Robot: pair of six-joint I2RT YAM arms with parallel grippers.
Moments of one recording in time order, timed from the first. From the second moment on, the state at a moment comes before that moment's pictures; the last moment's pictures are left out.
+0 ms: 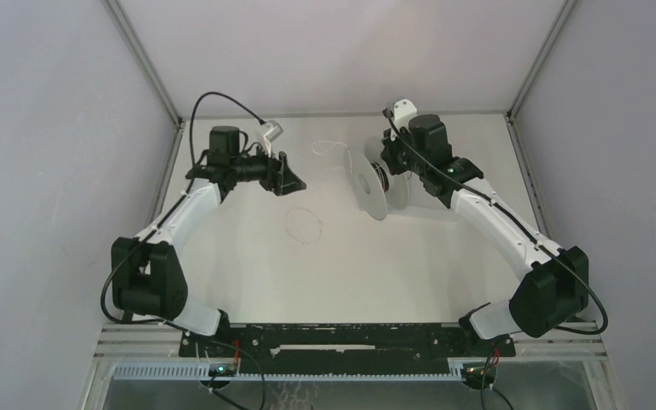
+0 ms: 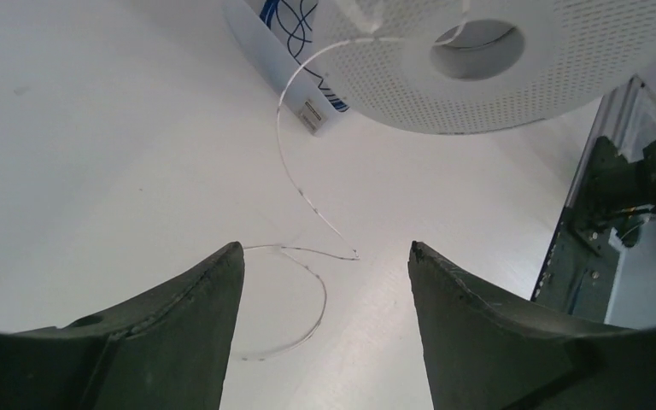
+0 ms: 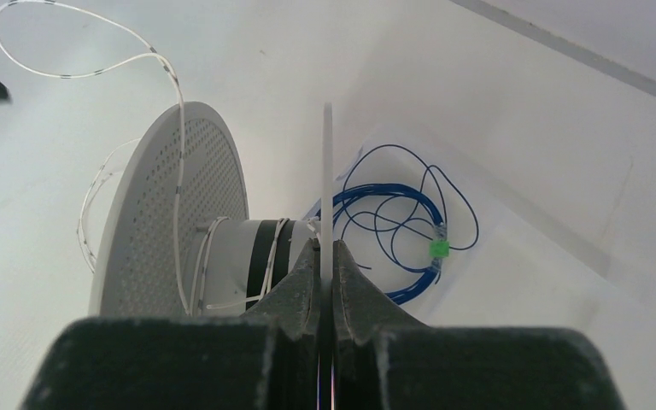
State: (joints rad) left arm -0.18 1.48 1.20 -0.34 0.85 0.11; right arm 0.47 1.42 1.27 -0.32 -0.05 -0.03
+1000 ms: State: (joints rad) left arm -0.09 1.80 1.32 -0.08 0.70 -0.20; right arm 0.41 1.41 1.29 -0.37 -0.09 0.00
